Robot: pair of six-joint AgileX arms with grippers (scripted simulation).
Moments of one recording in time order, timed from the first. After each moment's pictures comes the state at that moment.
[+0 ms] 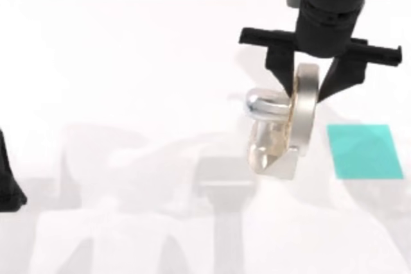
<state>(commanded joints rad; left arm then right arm) 0.00 0.00 0.00 0.00 0.00 0.00 0.55 2.05 2.01 -1.52 0.00 0.78</state>
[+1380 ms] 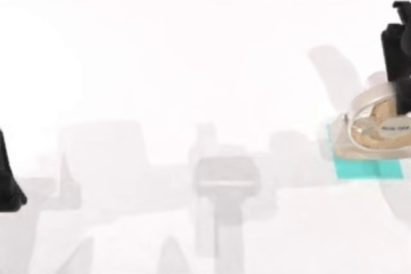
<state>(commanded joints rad) 0.00 0.00 0.00 0.00 0.00 0.00 0.26 1.84 1.66 -1.41 0.00 1.84</state>
